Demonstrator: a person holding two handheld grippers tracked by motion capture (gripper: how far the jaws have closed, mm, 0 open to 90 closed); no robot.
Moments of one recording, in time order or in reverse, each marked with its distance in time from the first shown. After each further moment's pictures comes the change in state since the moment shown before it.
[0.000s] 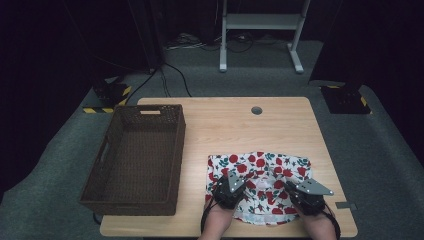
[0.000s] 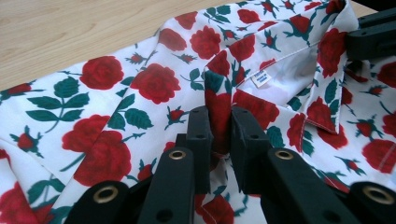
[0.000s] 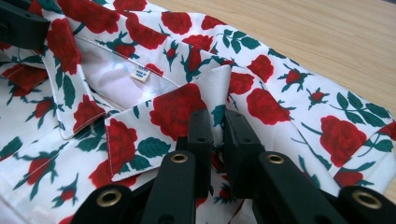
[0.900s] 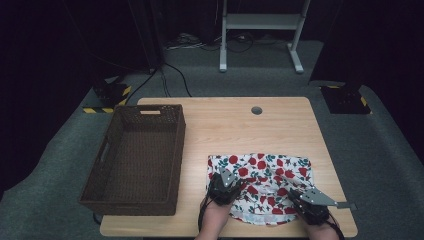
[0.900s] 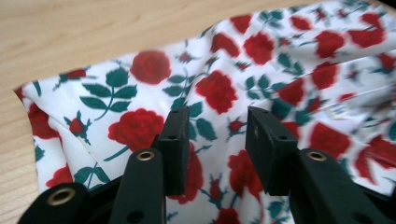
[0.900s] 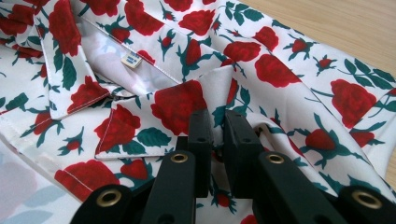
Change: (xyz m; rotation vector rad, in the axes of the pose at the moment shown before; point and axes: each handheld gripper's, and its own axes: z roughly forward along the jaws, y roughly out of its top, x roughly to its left) left arm 0.020 -0.001 0.006 0.011 0.097 -0.102; right arm 0.002 -0.027 -0.010 0.006 0.004 -0.012
